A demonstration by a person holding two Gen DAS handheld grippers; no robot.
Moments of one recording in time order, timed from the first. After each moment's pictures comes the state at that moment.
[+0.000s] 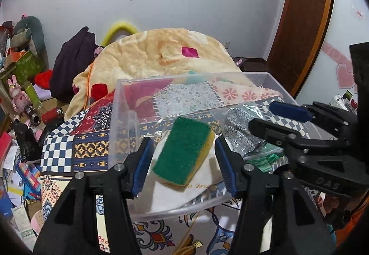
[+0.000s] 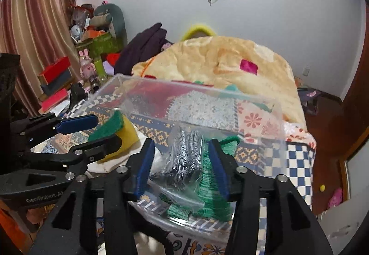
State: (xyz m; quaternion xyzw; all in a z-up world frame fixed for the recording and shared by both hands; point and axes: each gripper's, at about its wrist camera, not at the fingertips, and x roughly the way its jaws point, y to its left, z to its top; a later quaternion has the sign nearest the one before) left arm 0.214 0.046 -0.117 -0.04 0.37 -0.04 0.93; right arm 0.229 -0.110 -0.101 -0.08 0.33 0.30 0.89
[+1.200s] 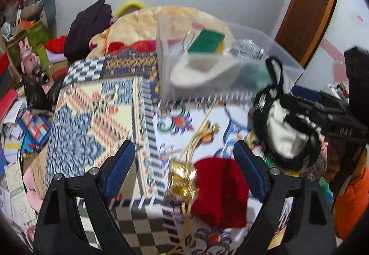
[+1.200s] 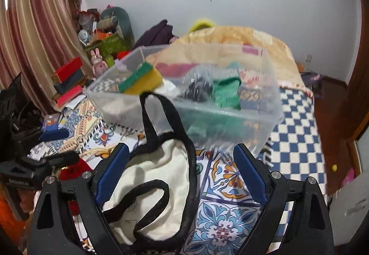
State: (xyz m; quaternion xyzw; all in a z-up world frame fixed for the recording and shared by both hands) left arm 0.090 0.074 -0.163 -0.08 0.42 -0.03 0.90; right arm 0.177 -0.131 -0.147 -0.04 0.37 0.32 0.87
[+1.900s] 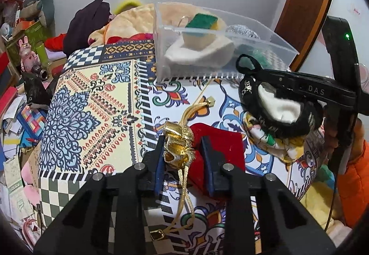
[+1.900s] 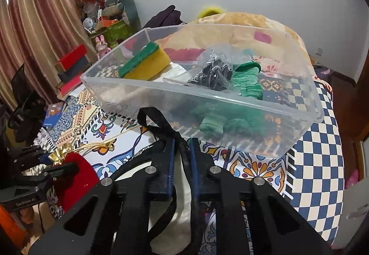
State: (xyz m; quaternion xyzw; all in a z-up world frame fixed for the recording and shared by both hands) left arm 0.062 0.063 -0.174 -0.08 0.41 -0.04 0.91; right arm 0.181 -0.124 -0.154 -0.05 0.39 0.34 0.86
